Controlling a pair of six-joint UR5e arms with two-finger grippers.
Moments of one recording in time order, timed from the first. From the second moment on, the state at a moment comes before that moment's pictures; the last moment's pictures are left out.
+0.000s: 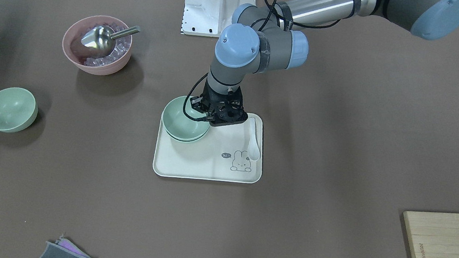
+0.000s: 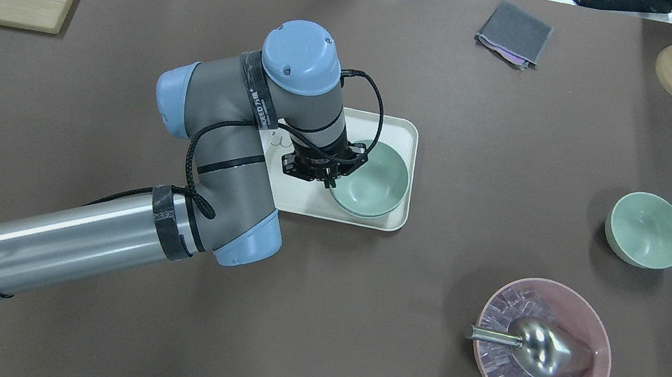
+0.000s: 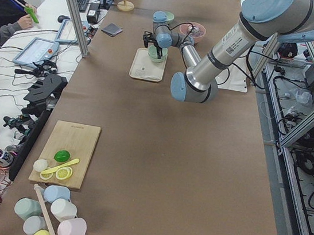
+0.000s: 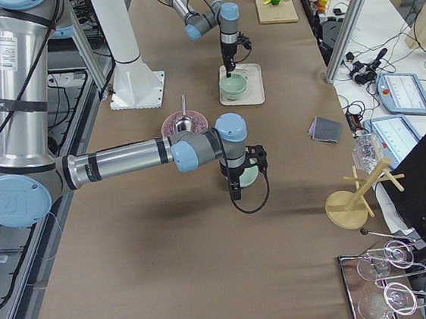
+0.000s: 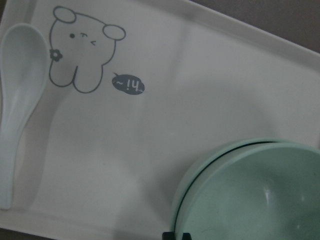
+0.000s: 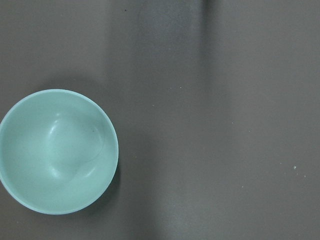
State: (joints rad) left arm -0.57 -2.48 -1.36 -1.75 -2.04 -1.50; right arm 1.29 -1.72 1.86 -1.41 2.29 0.32
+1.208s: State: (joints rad) left arm -0.75 -2.18 -1.67 -1.84 -2.25 -1.38; right arm 1.29 -1.72 1.84 -1.41 2.29 0.32
